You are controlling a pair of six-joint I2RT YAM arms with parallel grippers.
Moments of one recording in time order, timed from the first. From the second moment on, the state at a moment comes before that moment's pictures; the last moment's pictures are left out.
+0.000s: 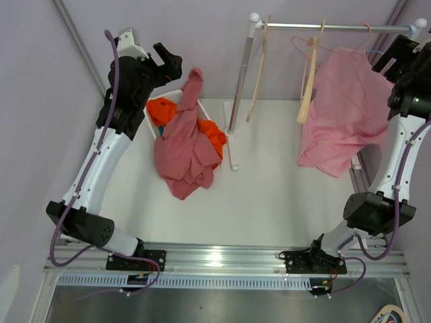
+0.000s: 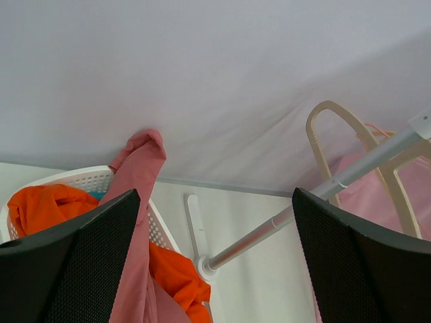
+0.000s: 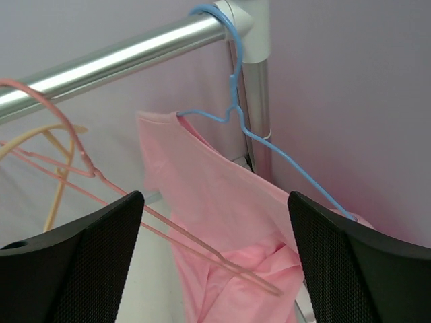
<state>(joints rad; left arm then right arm) -0.30 1.49 1.74 -0.24 -0.11 -0.44 -0.37 1.62 2.05 -0.52 -0.02 0.17</state>
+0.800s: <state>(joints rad) -0.34 1.49 1.59 -0.01 -0.17 -0.34 -0.44 1.94 2.31 -0.53 -0.20 0.15</state>
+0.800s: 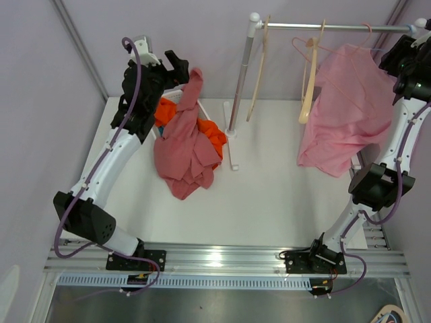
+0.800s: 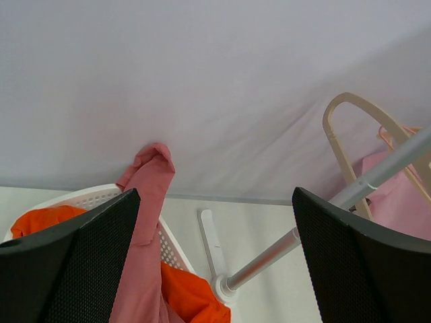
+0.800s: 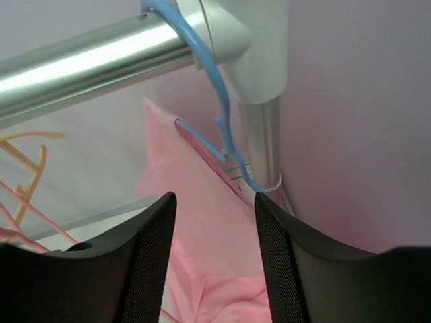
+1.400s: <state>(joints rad) -0.34 1.57 1.59 0.02 -0.18 -0.31 -0.44 1.99 2.37 -0.52 -0.33 0.20</state>
